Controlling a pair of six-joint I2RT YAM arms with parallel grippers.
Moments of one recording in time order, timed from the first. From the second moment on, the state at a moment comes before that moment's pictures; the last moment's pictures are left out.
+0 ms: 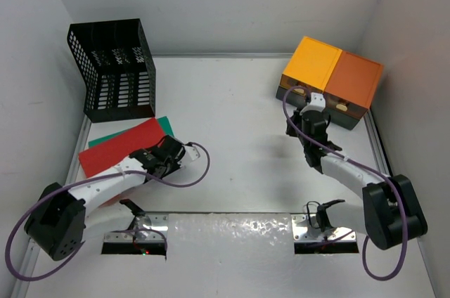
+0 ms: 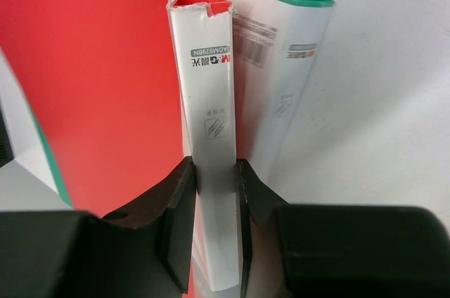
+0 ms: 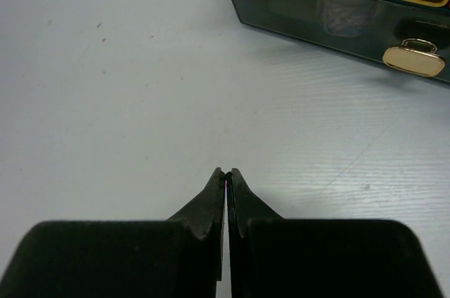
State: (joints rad) left arm -0.59 1.11 0.50 -0.58 -0.29 0.50; right arm 0.28 1.23 0.44 0.37 0.18 0.38
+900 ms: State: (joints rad) left arm -0.59 0.75 0.51 -0.59 -0.31 0.50; right arm 0.72 2.16 1.17 0.74 -0.37 1.19
